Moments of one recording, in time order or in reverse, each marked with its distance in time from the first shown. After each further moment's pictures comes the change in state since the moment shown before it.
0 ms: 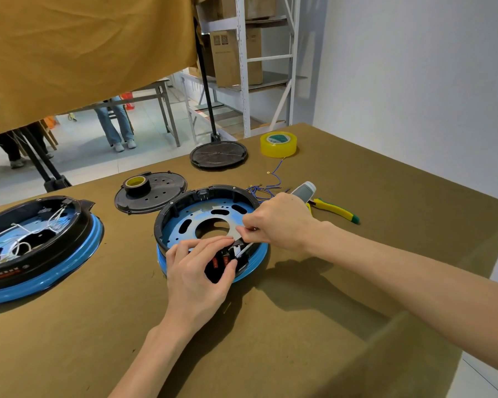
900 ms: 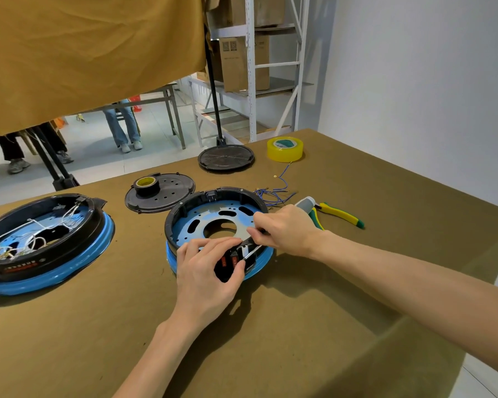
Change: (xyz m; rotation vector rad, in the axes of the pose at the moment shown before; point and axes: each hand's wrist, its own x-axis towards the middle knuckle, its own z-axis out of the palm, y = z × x) left_hand -0.001 0.002 -0.005 -0.002 -0.031 -0.019; right_hand -0.010 0.007 0.040 0.185 0.243 -0.055
